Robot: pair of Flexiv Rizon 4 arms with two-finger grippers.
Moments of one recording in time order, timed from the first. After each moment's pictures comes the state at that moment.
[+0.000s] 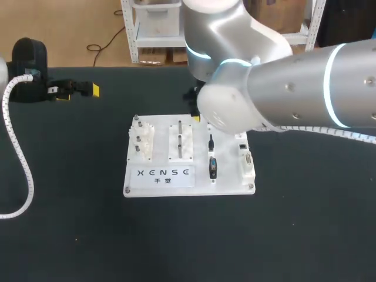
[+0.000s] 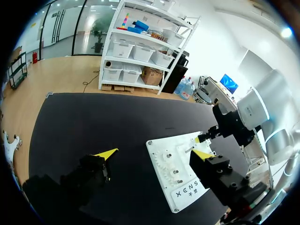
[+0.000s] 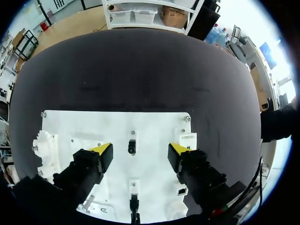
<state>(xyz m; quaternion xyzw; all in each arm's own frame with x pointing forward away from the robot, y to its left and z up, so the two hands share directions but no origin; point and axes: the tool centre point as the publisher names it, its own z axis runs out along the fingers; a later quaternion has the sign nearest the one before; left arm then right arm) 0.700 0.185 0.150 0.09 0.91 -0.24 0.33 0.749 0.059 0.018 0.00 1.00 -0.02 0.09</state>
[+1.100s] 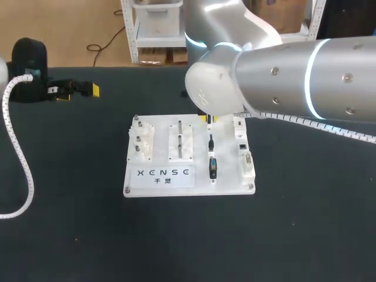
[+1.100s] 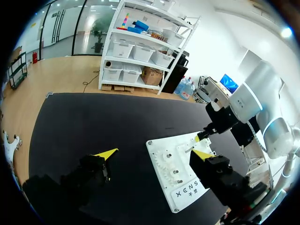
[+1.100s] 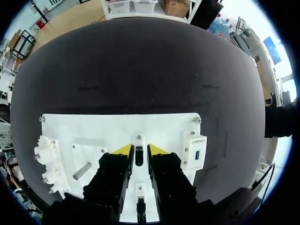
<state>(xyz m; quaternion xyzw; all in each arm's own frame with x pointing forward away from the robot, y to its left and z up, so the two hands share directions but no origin) 0.700 0.185 0.150 0.09 0.91 -0.24 0.33 0.754 0.067 0.009 0.01 1.00 -0.01 0.04</state>
